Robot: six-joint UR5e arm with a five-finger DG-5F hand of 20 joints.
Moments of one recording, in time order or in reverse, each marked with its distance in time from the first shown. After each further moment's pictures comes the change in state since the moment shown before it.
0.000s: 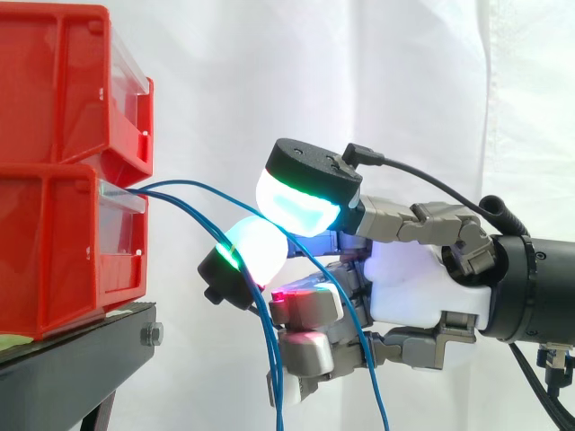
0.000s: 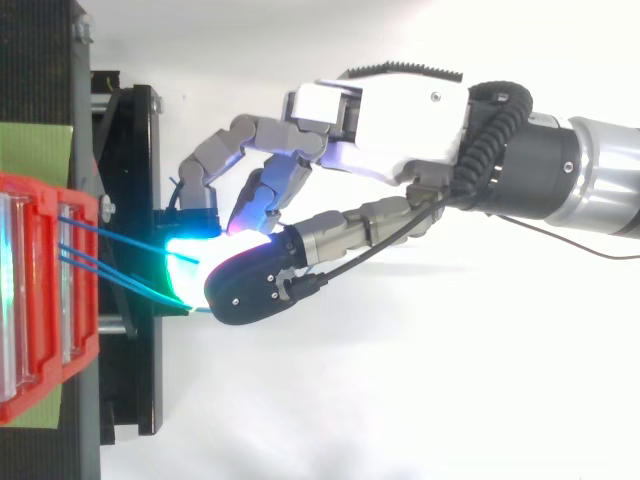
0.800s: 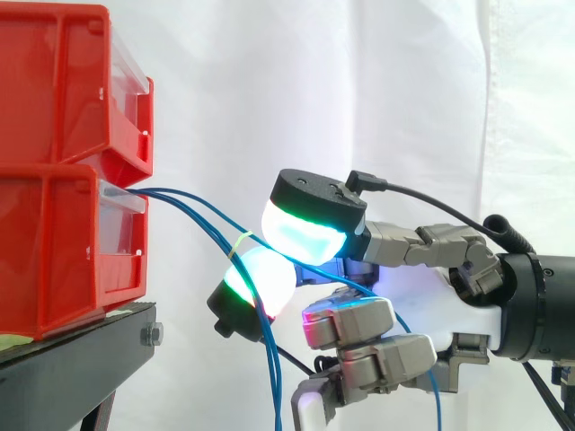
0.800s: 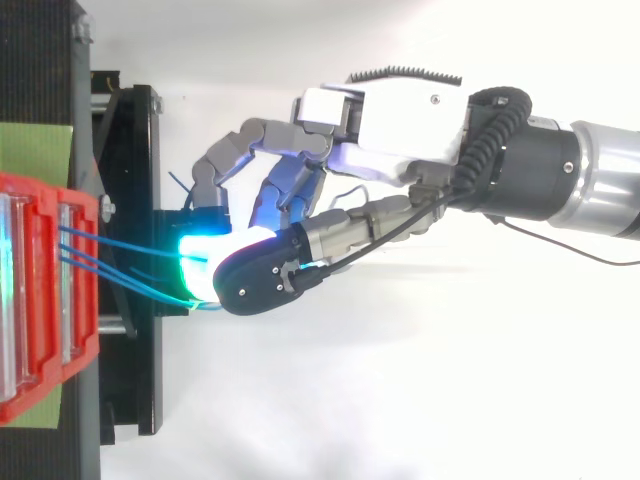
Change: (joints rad) arm 0.003 0.000 -0.011 -0.041 0.014 0.050
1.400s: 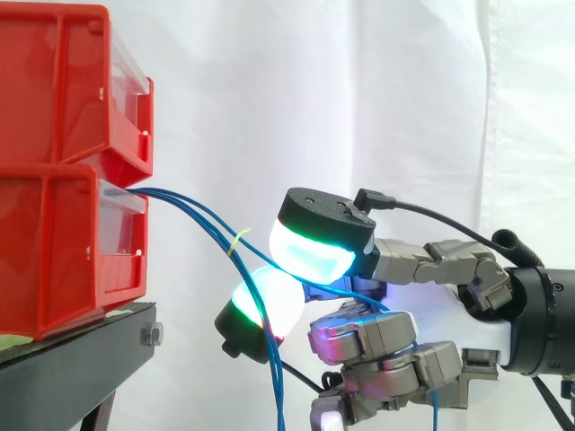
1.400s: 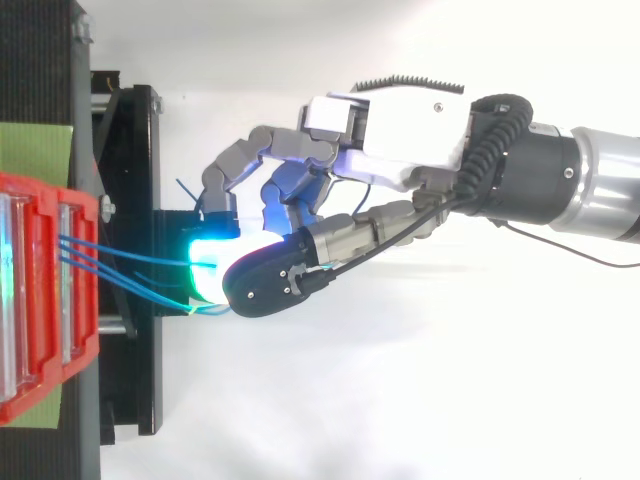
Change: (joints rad) arm 0.004 0.002 -0.021 0.011 0.003 0.001
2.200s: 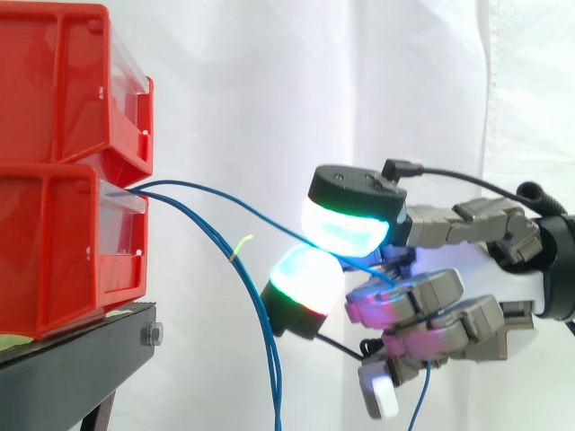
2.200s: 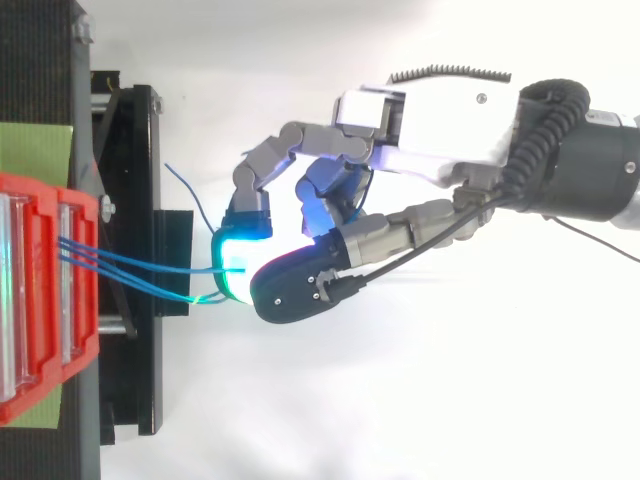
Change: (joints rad) arm 0.001 0.082 0.001 -0.186 0.001 -0.051
